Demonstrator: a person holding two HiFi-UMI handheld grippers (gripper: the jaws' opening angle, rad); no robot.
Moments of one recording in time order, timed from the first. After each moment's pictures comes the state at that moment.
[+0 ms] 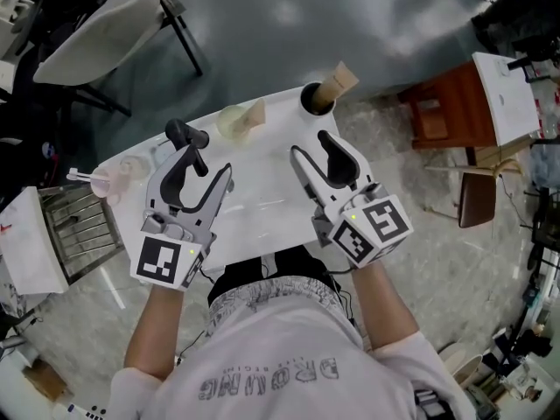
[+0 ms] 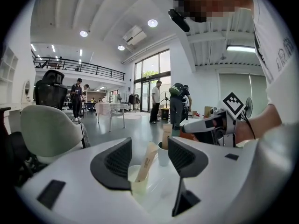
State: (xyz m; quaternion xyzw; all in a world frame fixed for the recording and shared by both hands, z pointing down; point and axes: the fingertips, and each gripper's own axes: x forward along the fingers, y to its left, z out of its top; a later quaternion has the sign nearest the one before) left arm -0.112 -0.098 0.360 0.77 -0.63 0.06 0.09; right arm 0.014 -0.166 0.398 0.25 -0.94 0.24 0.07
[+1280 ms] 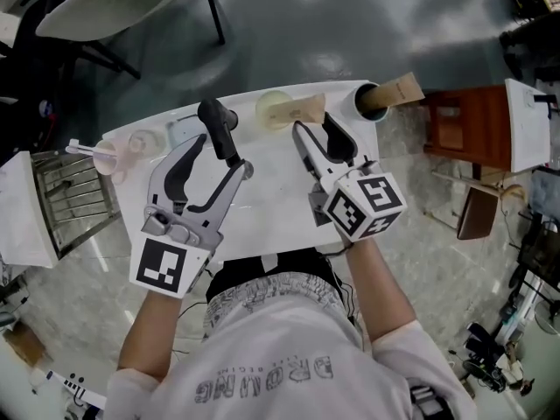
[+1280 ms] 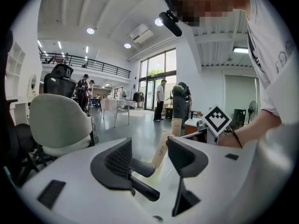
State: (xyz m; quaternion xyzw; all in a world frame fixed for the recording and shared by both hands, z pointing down) left arm -0.168 -0.080 0.384 0.75 -0.65 0.04 0.11; right arm -0.076 -0.175 0.478 0.24 -0.92 0.27 0.14
